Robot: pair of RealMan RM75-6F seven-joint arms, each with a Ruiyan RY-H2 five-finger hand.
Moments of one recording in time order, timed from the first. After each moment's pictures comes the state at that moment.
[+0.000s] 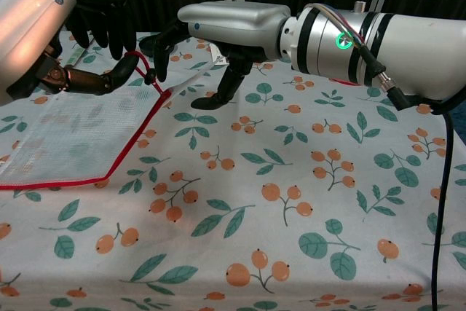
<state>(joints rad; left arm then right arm) -0.38 -1.85 -0.09 -1.64 1.67 1.58 0.65 1.01 -1.59 0.21 -1.44 -1.52 0.78 0.06</state>
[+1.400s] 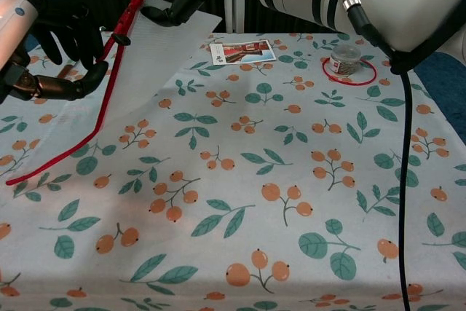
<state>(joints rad) -0.30 -1.86 -0.13 -1.61 1.62 1.59 0.52 1.06 -1.60 0.35 -1.52 -1.29 0.84 0.07</state>
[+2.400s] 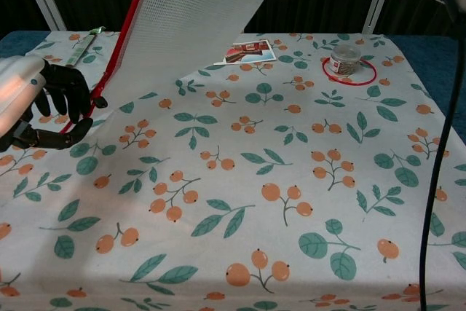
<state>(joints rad) -0.26 -1.84 -0.10 -1.47 1.50 1.50 0.48 0.98 -1.47 0.35 -1.61 -1.36 0.99 0.14</state>
